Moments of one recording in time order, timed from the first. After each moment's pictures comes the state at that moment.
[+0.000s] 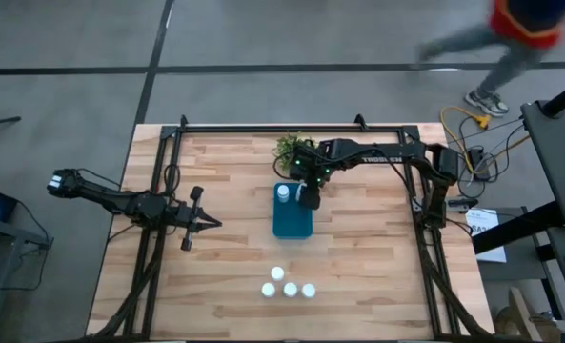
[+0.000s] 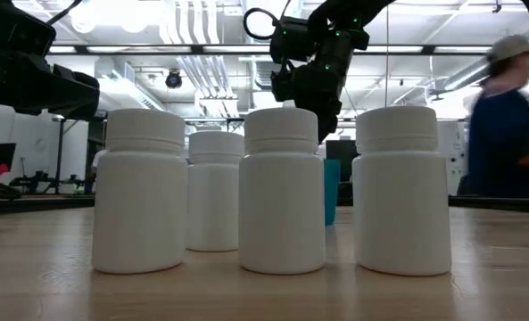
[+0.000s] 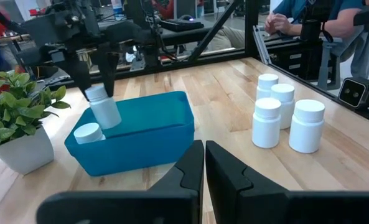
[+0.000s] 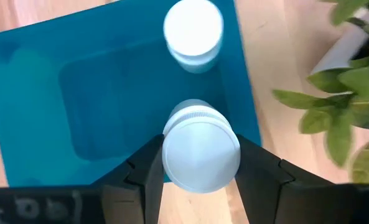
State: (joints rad) left arm -0.29 0.26 0.01 0.07 -0.16 0.08; right arm -0.23 1.87 1.46 -0.83 -0.14 0.05
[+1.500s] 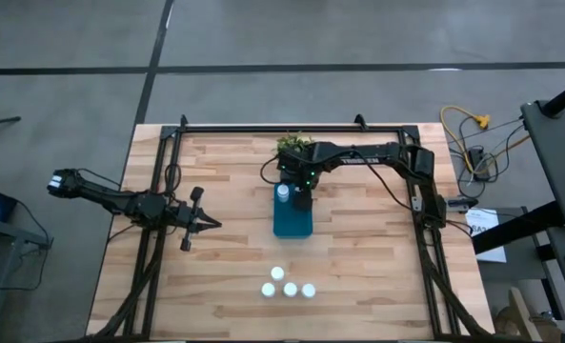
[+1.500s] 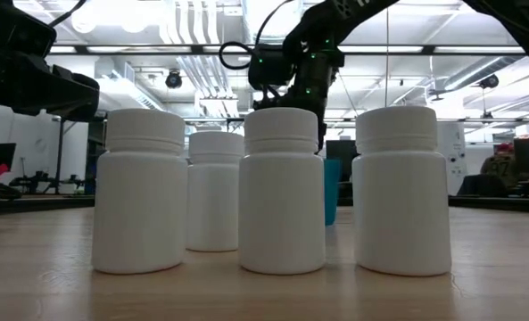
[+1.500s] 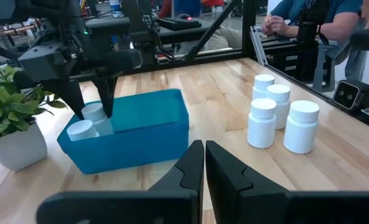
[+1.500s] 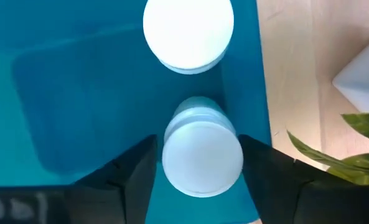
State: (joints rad) left arm -0.29 0.26 0.01 0.06 -0.15 0.06; right arm -0.24 2.06 1.61 -0.93 -0.10 0.00
